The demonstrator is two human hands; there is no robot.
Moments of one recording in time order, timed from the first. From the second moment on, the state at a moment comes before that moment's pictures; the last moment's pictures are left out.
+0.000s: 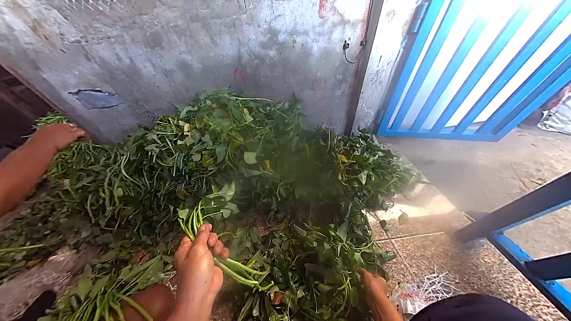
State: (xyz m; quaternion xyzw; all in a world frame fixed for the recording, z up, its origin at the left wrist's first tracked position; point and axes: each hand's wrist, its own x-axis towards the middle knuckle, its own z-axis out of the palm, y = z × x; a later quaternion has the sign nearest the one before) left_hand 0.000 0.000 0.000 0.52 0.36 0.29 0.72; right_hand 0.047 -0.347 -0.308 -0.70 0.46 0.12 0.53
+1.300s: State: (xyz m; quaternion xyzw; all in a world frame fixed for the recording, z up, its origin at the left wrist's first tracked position) left_hand 0.000 -0.008 -0.002 0.51 0.37 0.22 0.75; right_hand 0.049 -0.273 -0.152 -0.83 0.12 -0.04 0.54
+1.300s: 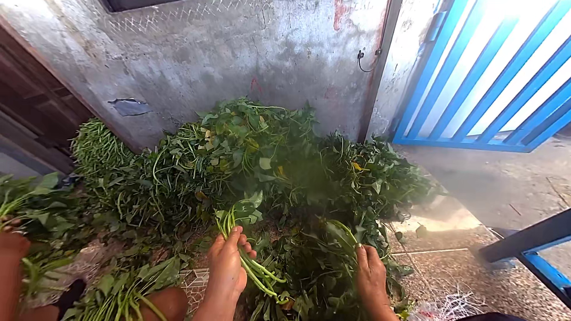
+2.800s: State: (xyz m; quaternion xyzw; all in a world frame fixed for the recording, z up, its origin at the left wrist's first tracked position) left_hand -0.008 -0.008 0.000 0.53 0.29 0.11 0.79; right_hand -0.040 -0.222 -0.161 -0.82 -0.31 -0.13 0.47
